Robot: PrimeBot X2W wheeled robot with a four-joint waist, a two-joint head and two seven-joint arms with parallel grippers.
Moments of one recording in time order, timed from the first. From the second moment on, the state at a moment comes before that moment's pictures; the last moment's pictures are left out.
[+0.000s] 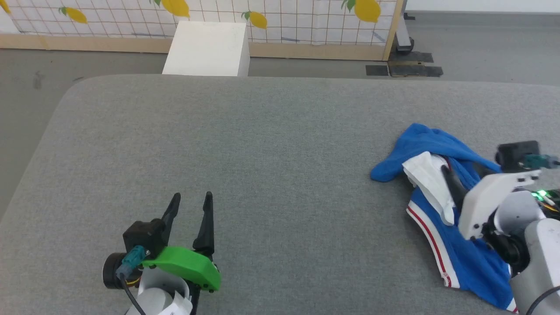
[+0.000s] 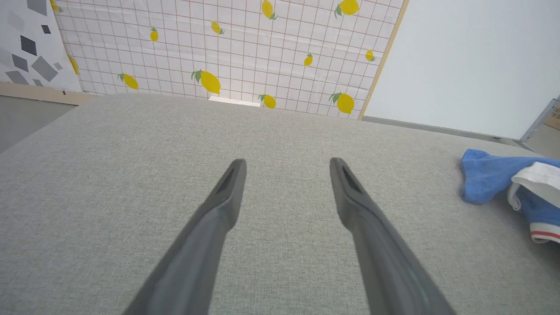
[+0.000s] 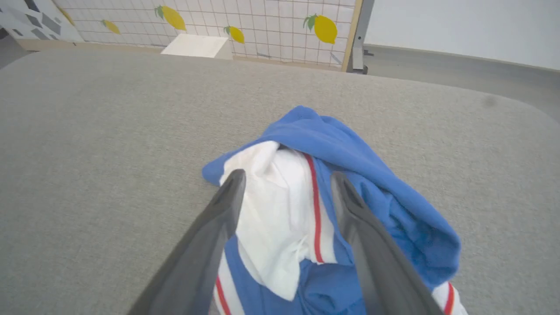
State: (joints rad) left arm -0.13 0.21 -0.32 0.21 -0.46 0.09 -0.25; right arm -0.33 -0.26 0.01 0.34 0.28 0.13 0.33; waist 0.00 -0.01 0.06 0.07
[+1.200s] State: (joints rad) left arm -0.14 0.19 -0.34 0.23 -0.46 0.09 -0.25; right arm -0.47 -0.26 0.32 0.36 0.33 0.13 0.43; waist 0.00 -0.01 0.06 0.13
